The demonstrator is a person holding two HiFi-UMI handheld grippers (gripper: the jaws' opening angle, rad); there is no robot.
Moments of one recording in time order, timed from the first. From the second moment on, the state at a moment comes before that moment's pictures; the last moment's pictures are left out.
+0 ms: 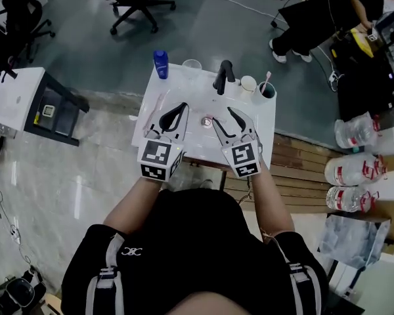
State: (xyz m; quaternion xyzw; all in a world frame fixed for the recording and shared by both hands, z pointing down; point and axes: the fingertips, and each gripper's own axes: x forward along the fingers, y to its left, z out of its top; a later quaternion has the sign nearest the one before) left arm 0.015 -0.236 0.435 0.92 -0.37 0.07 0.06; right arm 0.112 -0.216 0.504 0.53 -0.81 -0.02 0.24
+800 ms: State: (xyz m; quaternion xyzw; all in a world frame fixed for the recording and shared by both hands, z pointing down) left arm -0.120 -0.237 0.450 0.84 -0.53 0.07 0.09; right arm 0.085 -0.292 0.718 0.30 -0.81 0.06 0.50
